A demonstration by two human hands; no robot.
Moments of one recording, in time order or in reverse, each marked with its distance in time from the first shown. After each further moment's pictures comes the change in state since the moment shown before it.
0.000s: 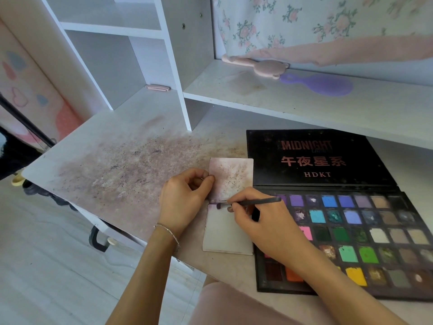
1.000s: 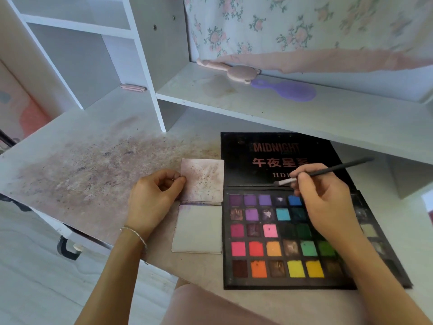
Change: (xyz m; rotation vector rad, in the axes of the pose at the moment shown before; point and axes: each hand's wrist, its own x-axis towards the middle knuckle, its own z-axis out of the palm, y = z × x) left_hand 0.001 0.000 -0.001 0.006 -0.009 0.013; right_hand -0.023 0.030 -0.094 0.071 0.431 0.062
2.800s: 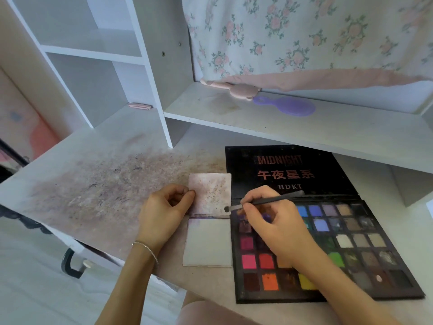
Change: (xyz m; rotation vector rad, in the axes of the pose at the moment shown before) left_hand 0.000 -0.004 0.000 -0.006 -0.009 0.017; right_hand -0.013 -0.021 0.054 0.033 -0.272 -0.023
